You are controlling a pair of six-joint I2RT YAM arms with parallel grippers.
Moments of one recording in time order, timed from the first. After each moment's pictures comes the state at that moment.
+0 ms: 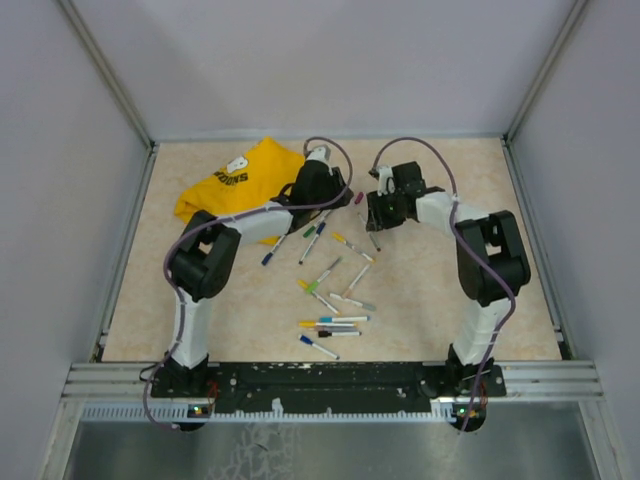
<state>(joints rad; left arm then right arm) -0.65 2.15 1.50 0.18 -0.09 -0.62 0.29 1.88 1.22 -0.30 -0.33 0.00</state>
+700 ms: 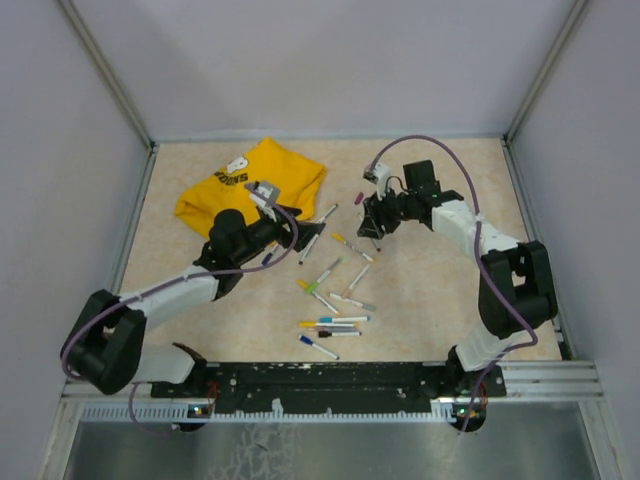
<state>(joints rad) -0.56 1.40 0.65 0.72 0.33 -0.29 0.29 1.62 1.13 -0.36 -0.69 -0.28</state>
